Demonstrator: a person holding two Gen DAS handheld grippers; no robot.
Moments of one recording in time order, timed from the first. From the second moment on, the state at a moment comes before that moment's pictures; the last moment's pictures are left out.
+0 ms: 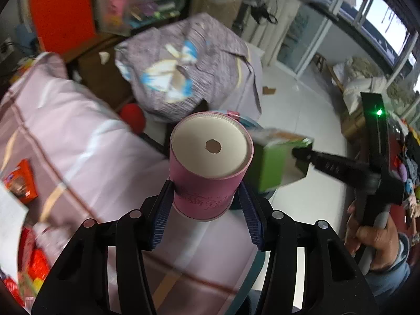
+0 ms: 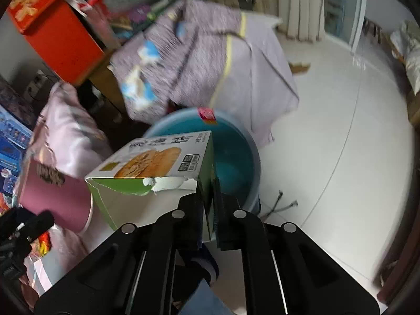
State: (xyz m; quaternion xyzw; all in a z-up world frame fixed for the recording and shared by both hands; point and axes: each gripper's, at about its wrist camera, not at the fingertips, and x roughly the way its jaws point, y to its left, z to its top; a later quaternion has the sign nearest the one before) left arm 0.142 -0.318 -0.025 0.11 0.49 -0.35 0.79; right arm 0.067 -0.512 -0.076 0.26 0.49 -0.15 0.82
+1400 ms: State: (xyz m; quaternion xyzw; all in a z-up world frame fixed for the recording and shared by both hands) left arm 0.162 -0.322 -0.055 0.10 0.52 -0.33 0.78; right arm 0.075 -0.523 -0.079 0.28 0.48 -0.19 0.81
